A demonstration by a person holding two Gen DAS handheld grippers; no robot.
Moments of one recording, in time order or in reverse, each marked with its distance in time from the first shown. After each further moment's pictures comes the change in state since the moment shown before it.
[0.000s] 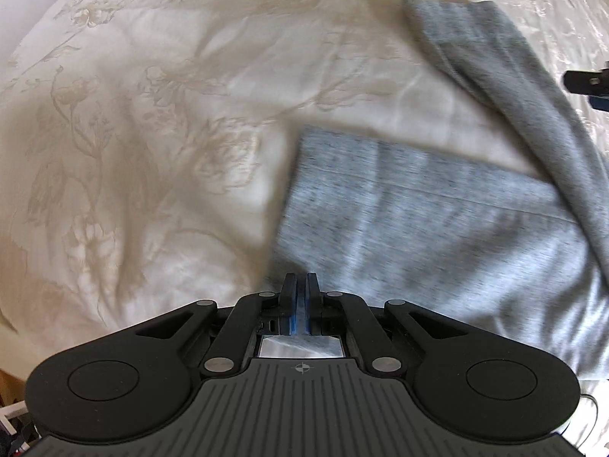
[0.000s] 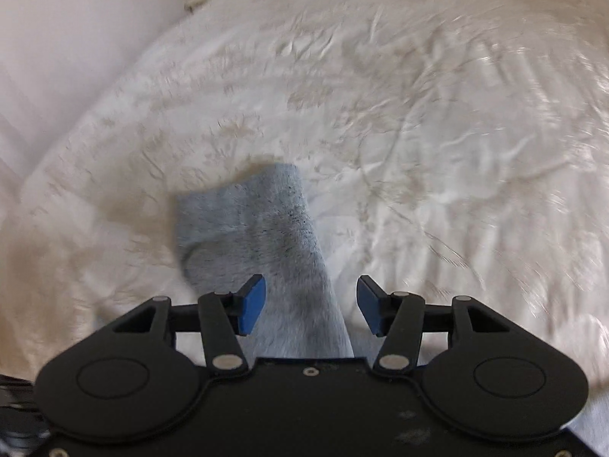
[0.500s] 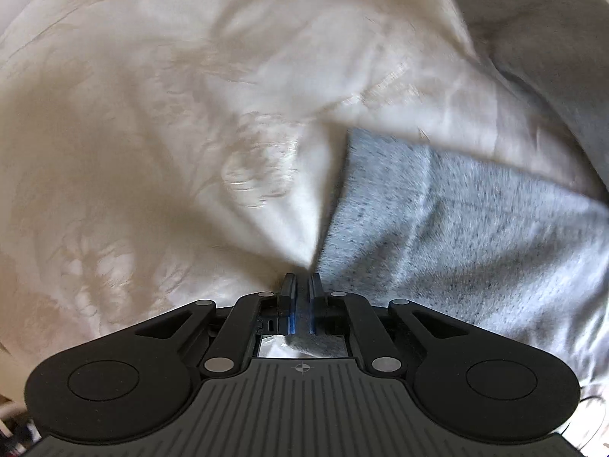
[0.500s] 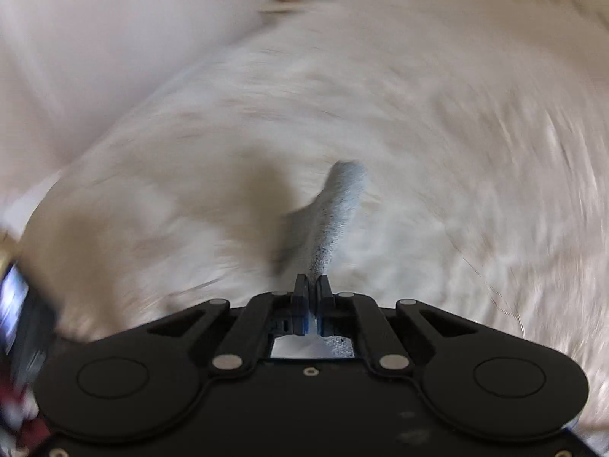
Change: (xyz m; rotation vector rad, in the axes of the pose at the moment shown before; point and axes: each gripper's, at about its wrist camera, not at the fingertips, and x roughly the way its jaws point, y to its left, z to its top) left arm 0.028 0.039 0.017 -0.034 0.020 -0.043; right arm -0.061 0.088 -0.006 -0.253 -0.098 0.126
